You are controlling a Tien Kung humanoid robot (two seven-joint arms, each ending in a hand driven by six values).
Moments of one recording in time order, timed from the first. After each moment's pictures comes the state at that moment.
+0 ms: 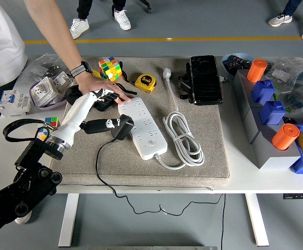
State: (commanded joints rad) left arm -0.35 0.26 -0.89 -1.15 1.64 0.38 -0.25; right arm 0.01 -0.30 0.75 0.37 -0.04 -0.05 0.09
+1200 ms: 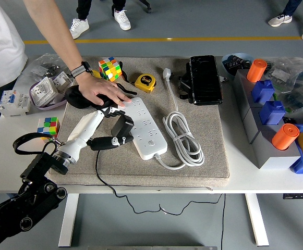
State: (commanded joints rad) left arm -0.31 0.24 -0.83 -1.13 1.70 0.39 -0.23; right arm -0.01 -0.30 0.78 0.37 -0.04 -0.05 0.11
